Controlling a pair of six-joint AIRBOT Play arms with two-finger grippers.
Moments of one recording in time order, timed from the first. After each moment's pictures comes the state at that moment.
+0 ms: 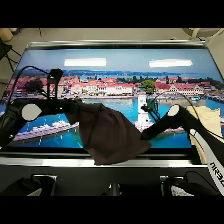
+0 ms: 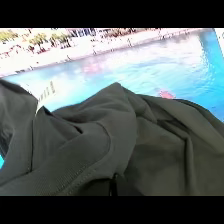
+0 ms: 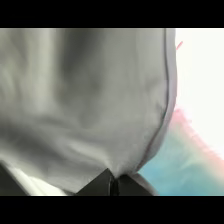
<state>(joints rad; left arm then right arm) -0.40 -1.04 1.02 1.39 -0.86 -1.64 0.06 -1.36 0.86 -1.01 1.24 0.85</state>
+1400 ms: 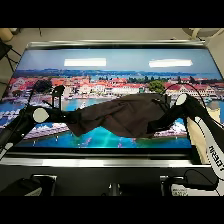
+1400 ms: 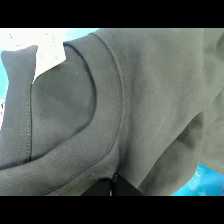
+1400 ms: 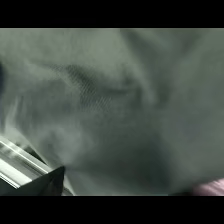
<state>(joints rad) -0.35 -1.11 0.86 1.29 -0.87 -1.74 -0.04 -1.49 1.01 -1.15 1.37 1.04</state>
